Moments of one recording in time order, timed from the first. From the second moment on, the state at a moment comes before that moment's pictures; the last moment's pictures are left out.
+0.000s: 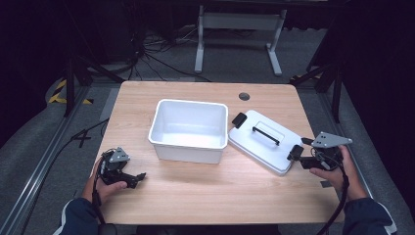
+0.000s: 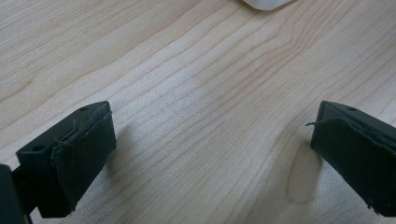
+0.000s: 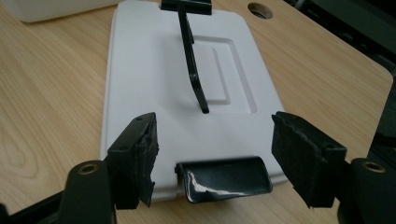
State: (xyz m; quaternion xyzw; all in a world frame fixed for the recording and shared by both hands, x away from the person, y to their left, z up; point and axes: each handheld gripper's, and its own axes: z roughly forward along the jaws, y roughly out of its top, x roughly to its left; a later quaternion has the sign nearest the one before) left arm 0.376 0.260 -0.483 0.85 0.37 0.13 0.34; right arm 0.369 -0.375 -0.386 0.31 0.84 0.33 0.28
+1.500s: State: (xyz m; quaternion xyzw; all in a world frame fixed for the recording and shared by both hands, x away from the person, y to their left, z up) left arm 0.378 0.260 -0.483 0.85 0.37 0.14 0.34; right arm 0.313 -0.411 -0.467 0.40 0.82 0.36 0.21
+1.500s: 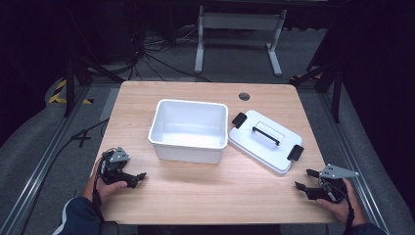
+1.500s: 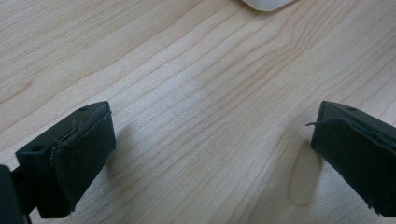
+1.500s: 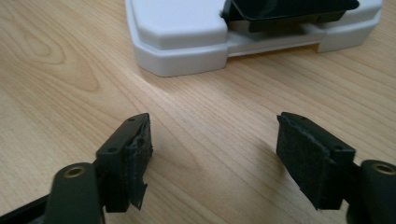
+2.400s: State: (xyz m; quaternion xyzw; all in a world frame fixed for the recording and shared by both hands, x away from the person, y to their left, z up) left arm 0.379 0.260 -0.483 0.85 0.37 0.14 0.34; right arm 0.316 -0.410 -0.468 0.40 0.82 0.36 0.20
